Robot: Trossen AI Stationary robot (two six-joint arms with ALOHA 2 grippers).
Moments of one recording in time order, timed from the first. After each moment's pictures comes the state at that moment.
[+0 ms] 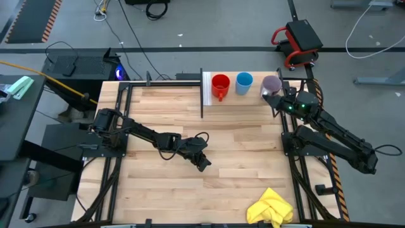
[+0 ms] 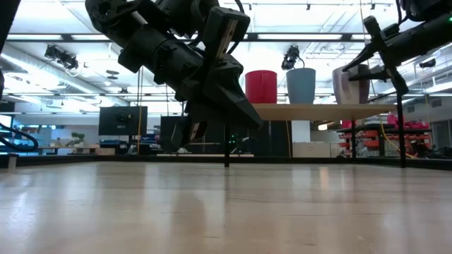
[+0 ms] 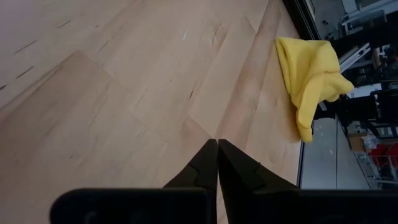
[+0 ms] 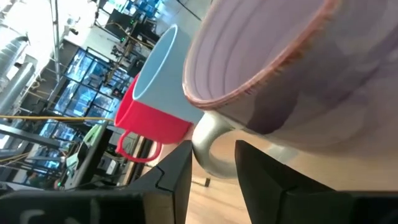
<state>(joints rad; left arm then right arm) -0.16 1.87 0.96 0.32 0.12 -0.97 -0.69 0.31 0.40 -0.36 0.02 0.96</state>
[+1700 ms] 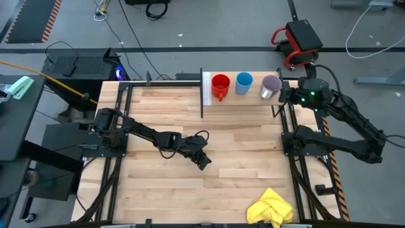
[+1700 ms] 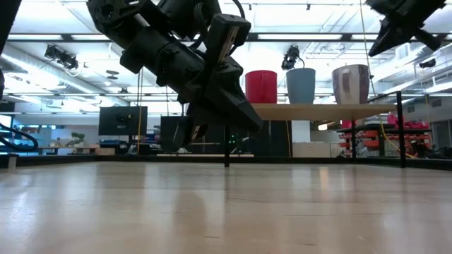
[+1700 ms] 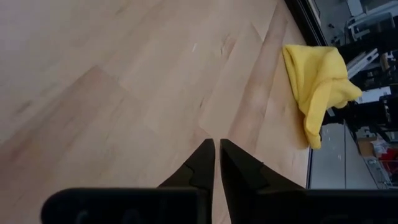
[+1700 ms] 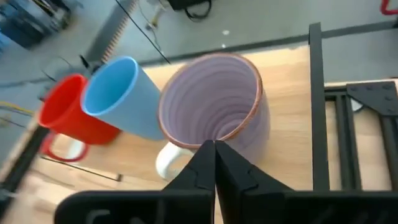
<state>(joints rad) -0.15 1.87 0.96 0.32 0.10 -0.95 -0.62 0.54 0.93 -1.00 0.31 0.76</state>
